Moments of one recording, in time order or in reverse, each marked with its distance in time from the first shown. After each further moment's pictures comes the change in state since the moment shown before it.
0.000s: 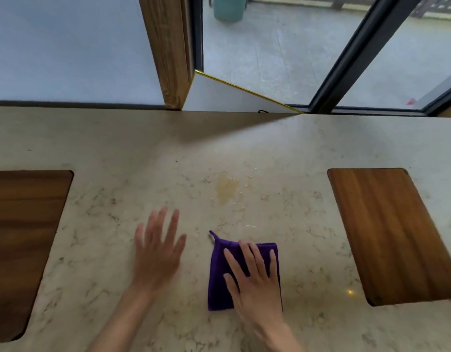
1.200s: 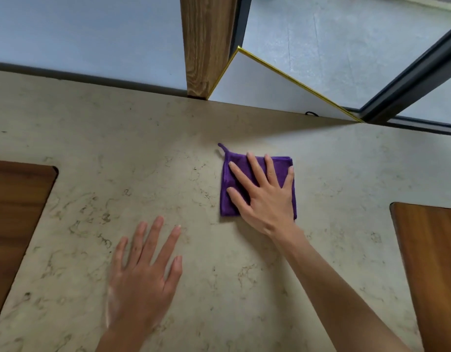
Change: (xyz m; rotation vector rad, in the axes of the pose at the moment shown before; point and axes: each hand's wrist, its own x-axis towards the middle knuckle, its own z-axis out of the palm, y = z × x) left_hand 0.035 -0.048 0.047 0.061 0.112 -0.117; right_hand 0.272 0.005 -0.044 -0.041 0.198 -0.157
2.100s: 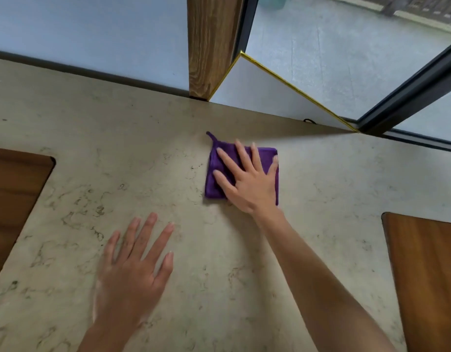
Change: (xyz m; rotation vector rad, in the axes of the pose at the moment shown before) left_hand 0.001 0.001 -0.005 -0.019 -0.031 -0.006; right_hand 0.041 -0.014 -0.004 0.080 0.001 -0.001
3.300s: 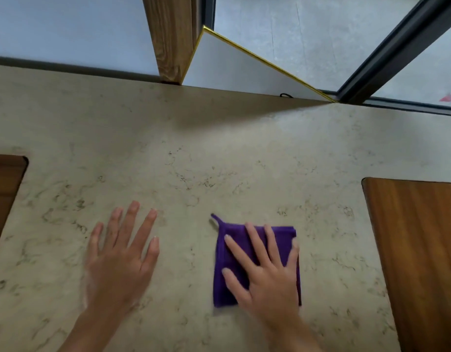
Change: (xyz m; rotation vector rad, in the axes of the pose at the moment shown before) left_hand -0.002 0.006 -0.002 0.018 0.034 -0.018; right_hand -0.237 0.014 0.034 -0.059 0.100 0.044
